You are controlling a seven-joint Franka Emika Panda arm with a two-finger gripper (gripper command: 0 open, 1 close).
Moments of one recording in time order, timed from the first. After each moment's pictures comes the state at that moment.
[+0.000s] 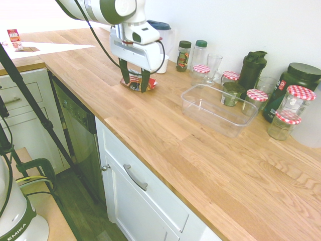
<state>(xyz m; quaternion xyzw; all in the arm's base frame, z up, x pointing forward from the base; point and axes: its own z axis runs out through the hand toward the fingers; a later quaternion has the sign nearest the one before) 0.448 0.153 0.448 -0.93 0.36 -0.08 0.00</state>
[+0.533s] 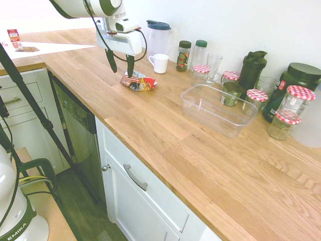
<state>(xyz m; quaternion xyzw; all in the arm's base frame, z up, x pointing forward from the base) 0.482 0.260 0.422 -0.95 0.31 -0.09 -0.02</state>
